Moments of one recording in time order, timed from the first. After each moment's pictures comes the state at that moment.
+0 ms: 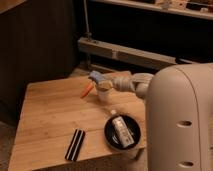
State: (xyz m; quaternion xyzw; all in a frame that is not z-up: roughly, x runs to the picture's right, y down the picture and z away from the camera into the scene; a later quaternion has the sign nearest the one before) arm 0.004 -0.049 0.828 -0.16 -0.38 0.52 0.75
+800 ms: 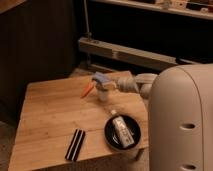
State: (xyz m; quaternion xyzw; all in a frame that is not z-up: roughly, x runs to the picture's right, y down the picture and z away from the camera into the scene) arm 0.020 -0.041 0.826 -0.16 -0.36 0.51 0.77
